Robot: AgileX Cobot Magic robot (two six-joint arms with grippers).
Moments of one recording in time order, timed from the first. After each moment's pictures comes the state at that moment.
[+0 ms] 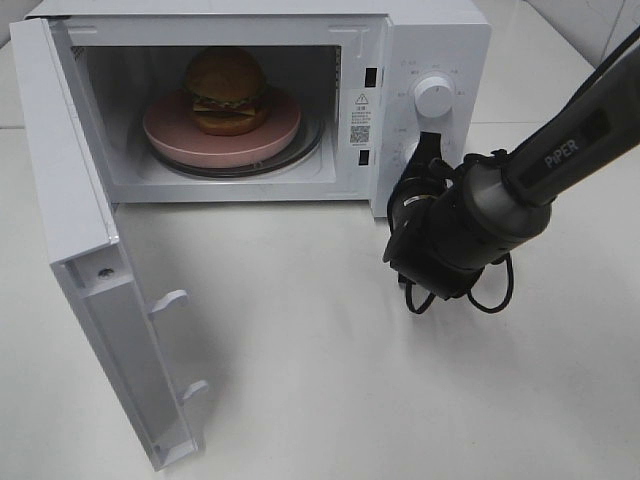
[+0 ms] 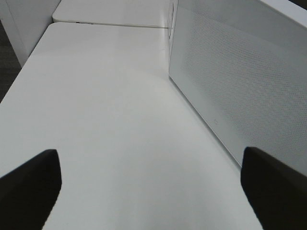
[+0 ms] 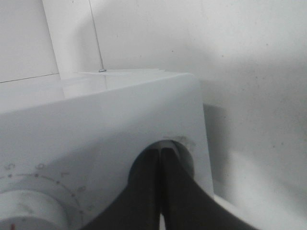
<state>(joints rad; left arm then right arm) 0.05 0.00 -0.50 -0.06 1.04 0.03 0.61 2.20 -1.00 1.05 -0.92 1.15</state>
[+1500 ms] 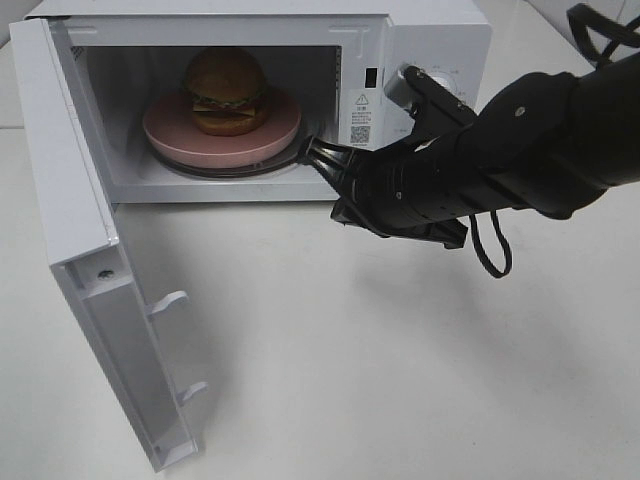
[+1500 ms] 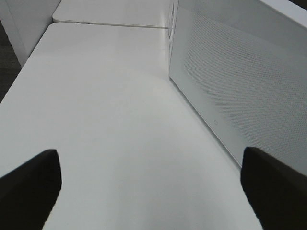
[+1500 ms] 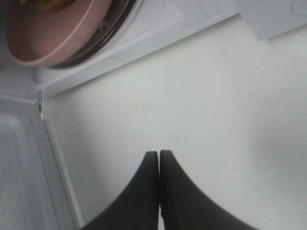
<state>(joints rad) 0.05 0.00 -0.50 -0.06 1.04 0.03 0.61 1.75 -0.87 0.86 -0.09 -0.01</state>
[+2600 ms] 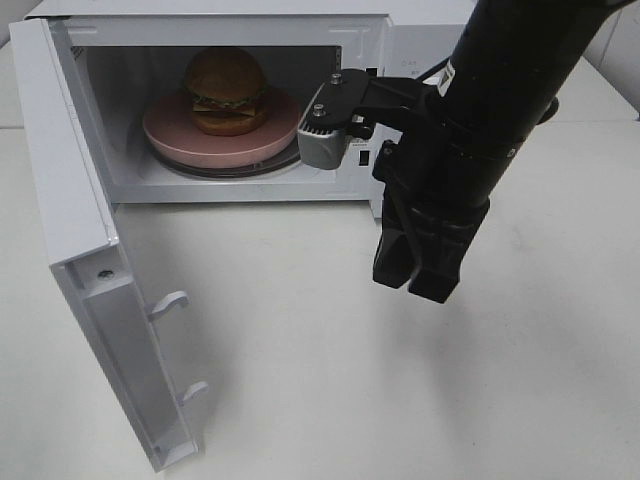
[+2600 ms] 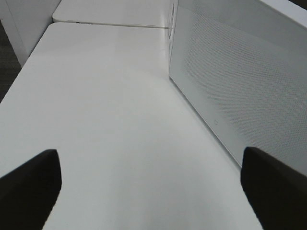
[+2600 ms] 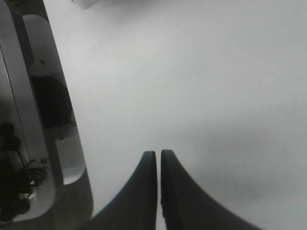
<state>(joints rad) 0.05 0.00 -0.50 -0.06 1.04 0.03 0.61 1.65 -1.19 0.24 0.98 -0.85</state>
